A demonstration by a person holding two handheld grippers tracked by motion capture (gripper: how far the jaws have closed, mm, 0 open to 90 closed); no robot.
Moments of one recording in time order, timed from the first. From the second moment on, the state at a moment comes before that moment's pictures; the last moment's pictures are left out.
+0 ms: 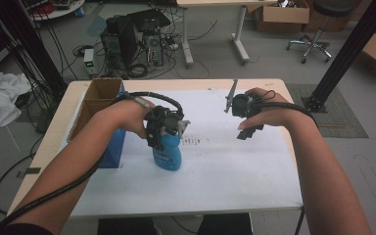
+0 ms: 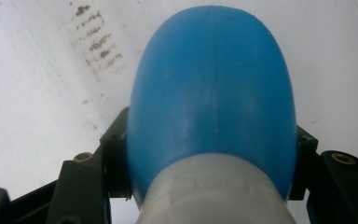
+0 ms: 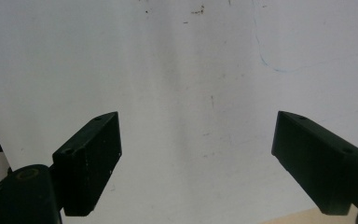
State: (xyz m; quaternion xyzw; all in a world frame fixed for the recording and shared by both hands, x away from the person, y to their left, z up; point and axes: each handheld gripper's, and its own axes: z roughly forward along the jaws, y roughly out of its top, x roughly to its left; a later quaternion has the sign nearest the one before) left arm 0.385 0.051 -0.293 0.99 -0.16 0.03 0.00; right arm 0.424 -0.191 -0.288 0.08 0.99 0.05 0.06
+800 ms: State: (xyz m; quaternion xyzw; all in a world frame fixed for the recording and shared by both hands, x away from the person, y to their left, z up) left arm 0.383 0.063 -0.238 1.00 0.05 0.01 -0.01; right arm 0.421 -0.182 -0.284 0.07 0.99 0.05 0.06
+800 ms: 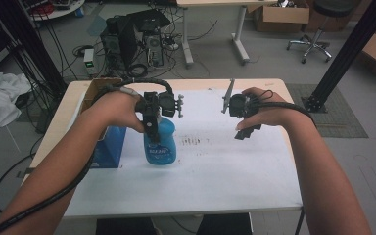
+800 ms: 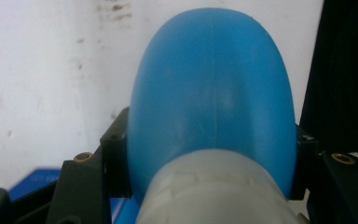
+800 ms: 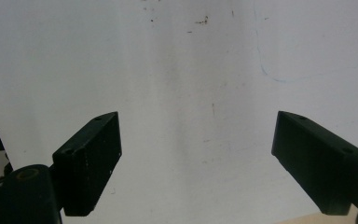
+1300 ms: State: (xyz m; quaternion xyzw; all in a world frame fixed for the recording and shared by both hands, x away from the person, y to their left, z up) left arm 0.389 0.080 -0.196 0.97 0.23 0.02 -0.02; right arm 0.420 -0.181 -0.282 0.06 0.99 0.06 0.07
